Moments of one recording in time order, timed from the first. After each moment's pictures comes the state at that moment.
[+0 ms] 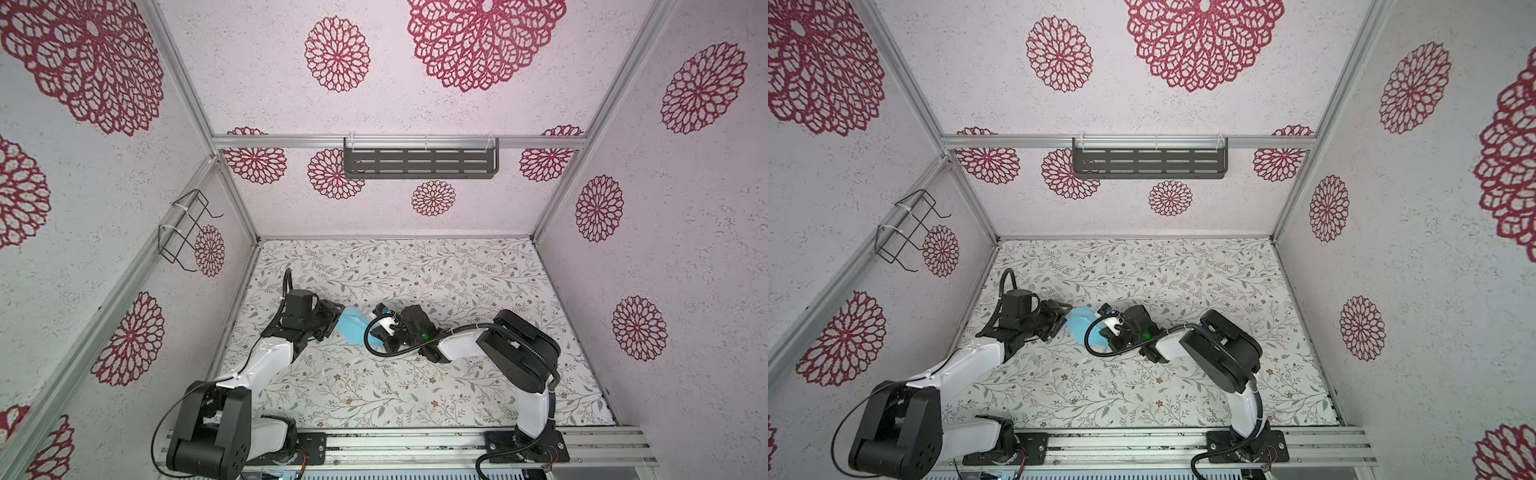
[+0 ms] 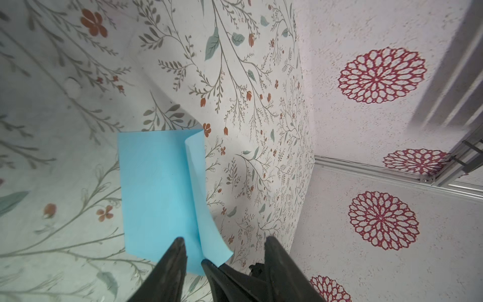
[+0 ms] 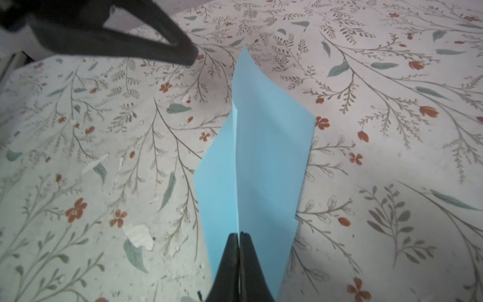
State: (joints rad) left arm -0.17 1.25 0.58 -0.01 0.32 -1.17; right arm 0.86 1.95 0.91 0.54 -0.31 0.02
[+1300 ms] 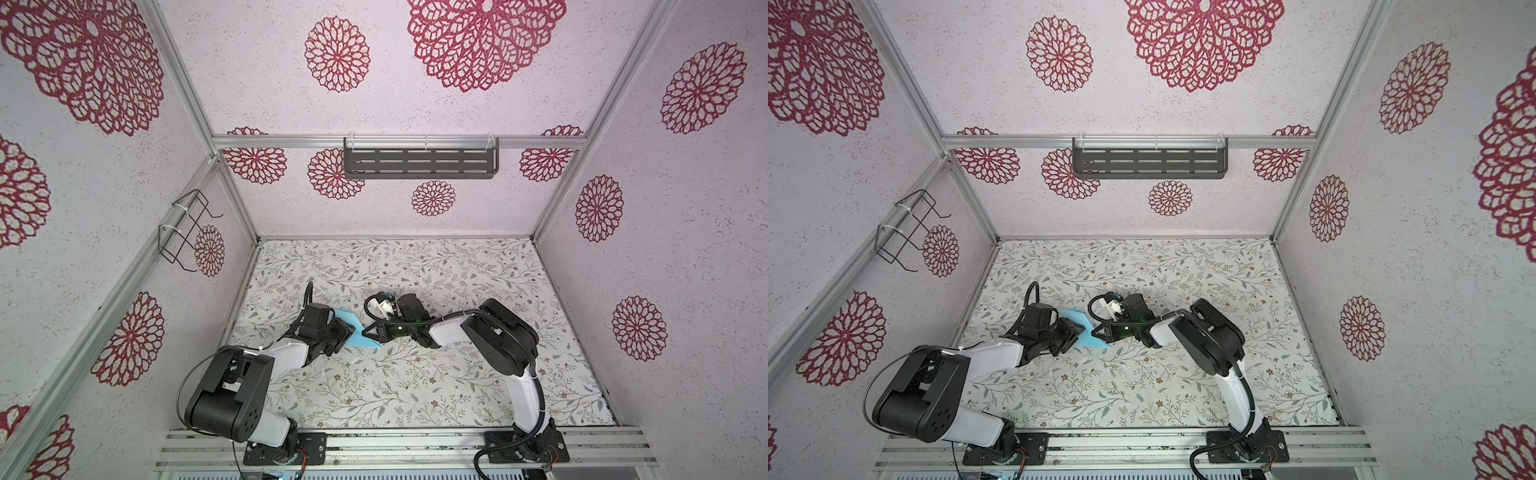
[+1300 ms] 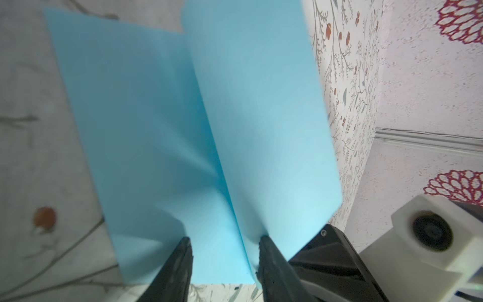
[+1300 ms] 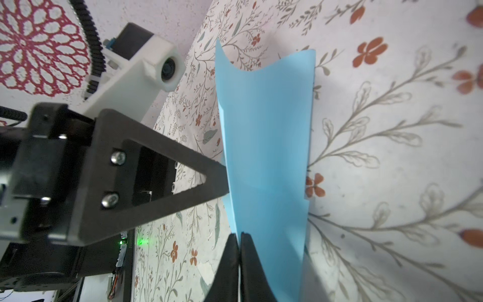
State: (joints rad) left arm -0.28 1.51 0.53 0.11 0.30 -1.08; right arm 0.77 2.12 1.08 0.52 -0.66 0.59
